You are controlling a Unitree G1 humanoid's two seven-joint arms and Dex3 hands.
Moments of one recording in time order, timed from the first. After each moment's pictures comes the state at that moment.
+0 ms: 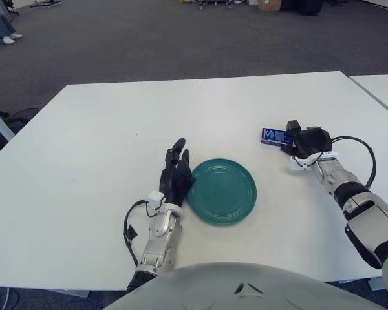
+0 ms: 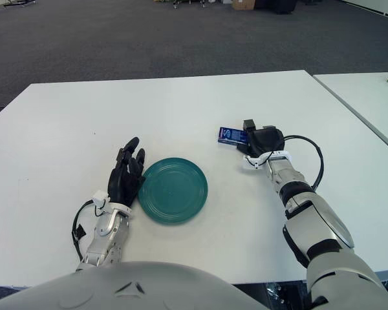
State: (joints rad) left arm 0.20 -0.11 -0.28 0.20 -0.33 -0.43 0.03; right arm -0.58 -0.54 0.62 1.12 -0.89 -0.15 -0.57
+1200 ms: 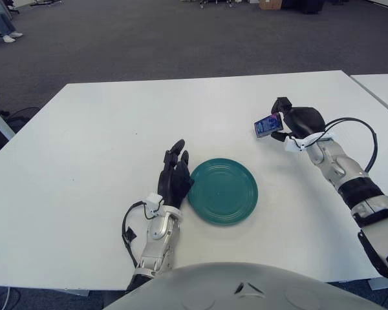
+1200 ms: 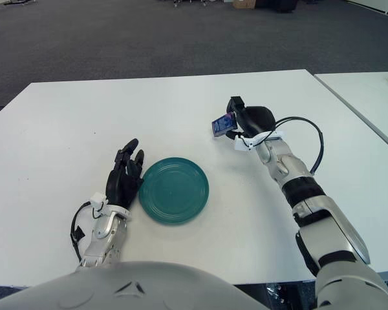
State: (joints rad) left arm 0.24 -0.11 -0.27 0.17 -0.27 -0.42 0.03; right arm -0.44 -0.61 0.39 0.45 -0.70 -0.20 -0.23
